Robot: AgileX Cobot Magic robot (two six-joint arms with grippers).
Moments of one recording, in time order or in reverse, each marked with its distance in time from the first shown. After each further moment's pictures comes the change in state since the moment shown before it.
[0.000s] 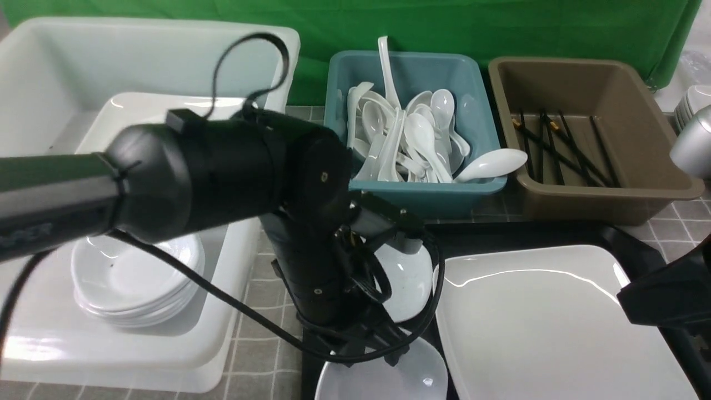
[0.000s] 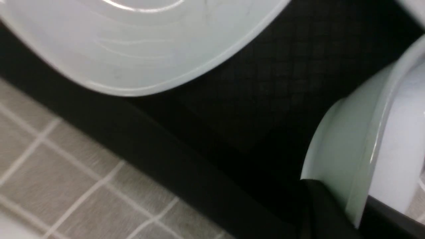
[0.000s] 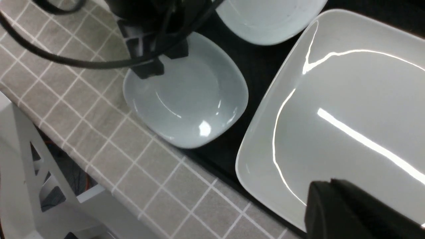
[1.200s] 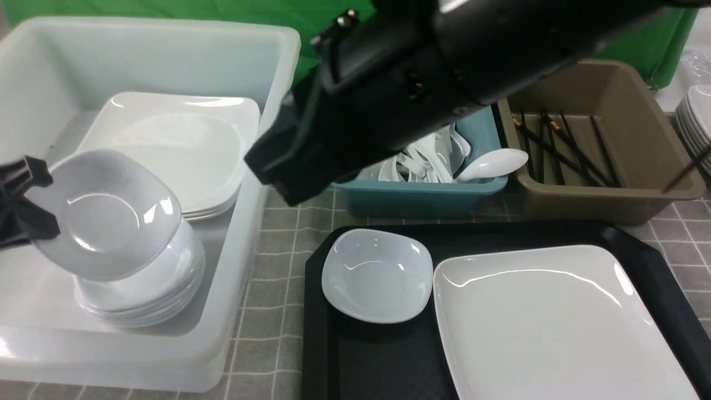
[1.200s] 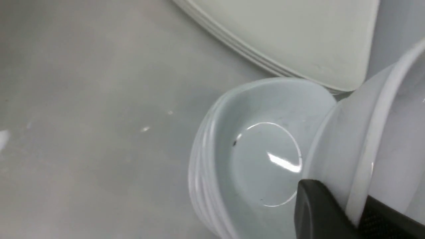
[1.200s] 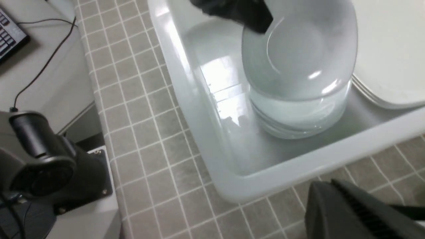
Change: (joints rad) right arm 0.408 0.641 -0.669 0.147 -0.196 -0.171; left arm 1.072 -0.487 0.442 -0.398 -0.317 0.108
